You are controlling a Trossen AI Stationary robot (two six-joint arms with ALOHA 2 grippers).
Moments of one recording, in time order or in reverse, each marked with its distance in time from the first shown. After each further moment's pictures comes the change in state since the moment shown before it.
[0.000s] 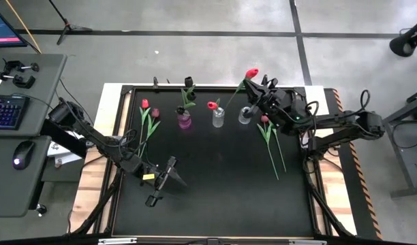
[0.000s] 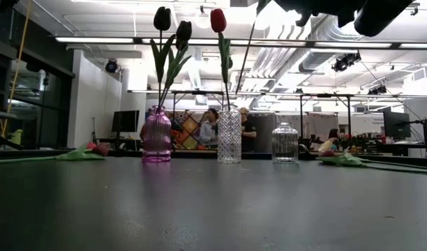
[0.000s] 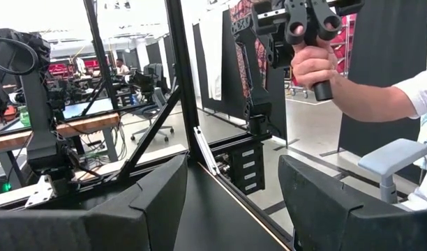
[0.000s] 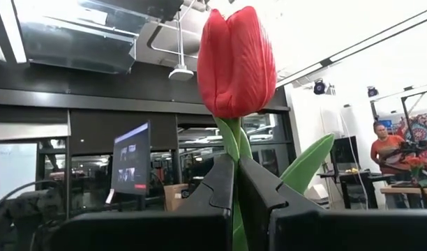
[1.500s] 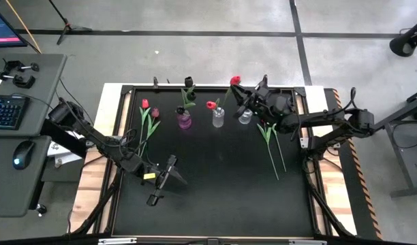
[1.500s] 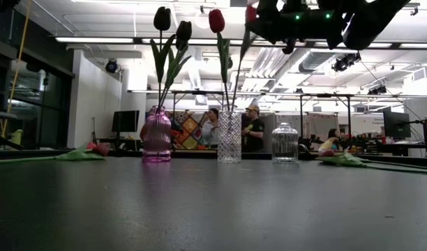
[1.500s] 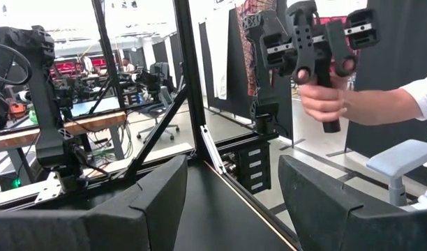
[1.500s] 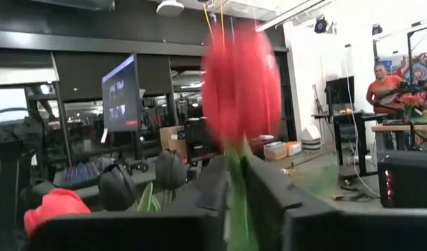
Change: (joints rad) left arm 0.008 0.000 0.000 -0.001 -0.018 0.000; right arm -0.071 0.121 -0.001 -0.144 -0.029 0.143
